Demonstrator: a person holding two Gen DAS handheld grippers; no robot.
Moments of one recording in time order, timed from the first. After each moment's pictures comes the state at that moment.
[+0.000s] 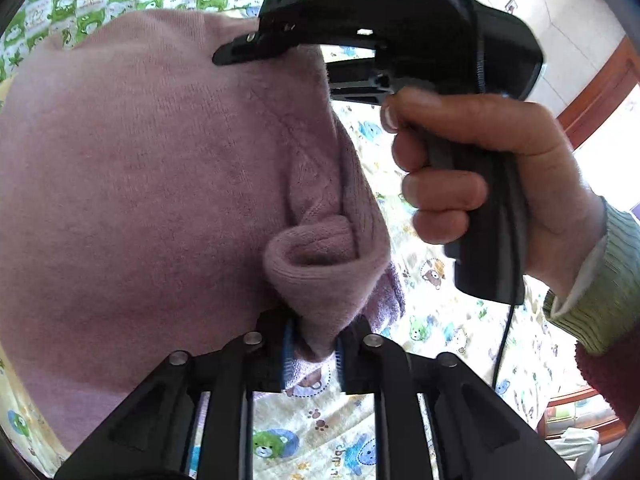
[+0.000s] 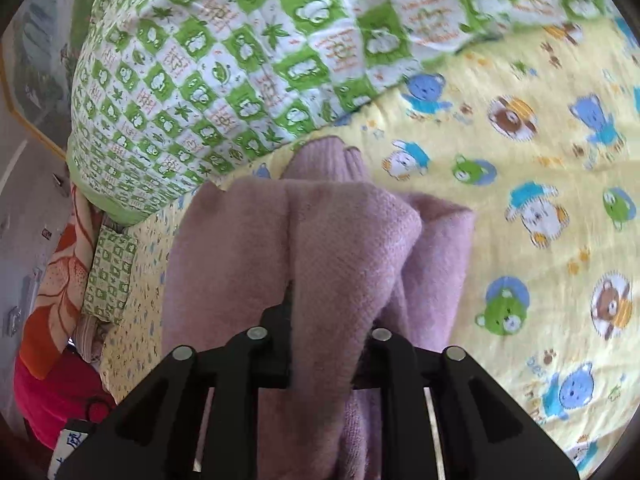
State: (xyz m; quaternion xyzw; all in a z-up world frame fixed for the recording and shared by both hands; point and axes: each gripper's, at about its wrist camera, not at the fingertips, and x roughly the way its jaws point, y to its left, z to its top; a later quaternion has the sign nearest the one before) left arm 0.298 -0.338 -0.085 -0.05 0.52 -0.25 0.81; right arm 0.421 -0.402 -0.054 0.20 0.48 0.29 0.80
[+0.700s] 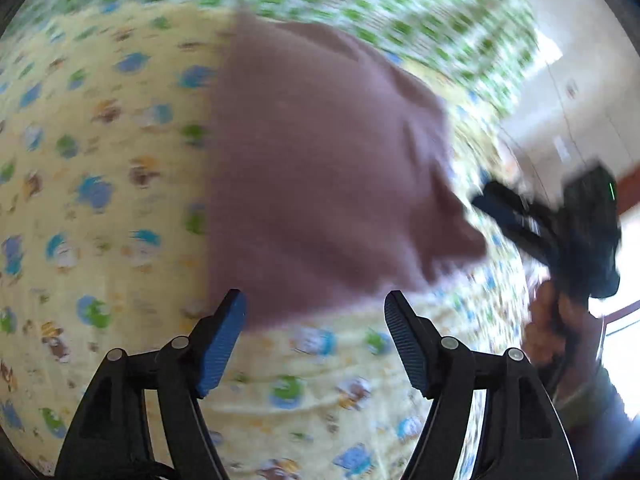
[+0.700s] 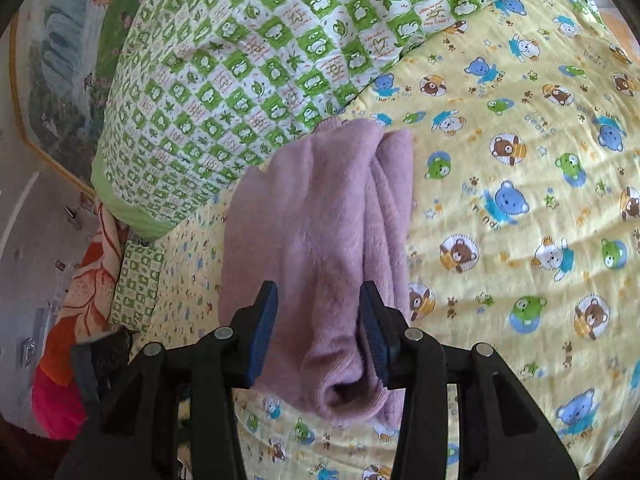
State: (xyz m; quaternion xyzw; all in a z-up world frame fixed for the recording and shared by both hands) left arm 0.234 -0.215 -0.062 -0.18 0.53 -0.13 0.82; right arm 0.292 -0.445 -0.019 0.24 0.45 0.28 0.81
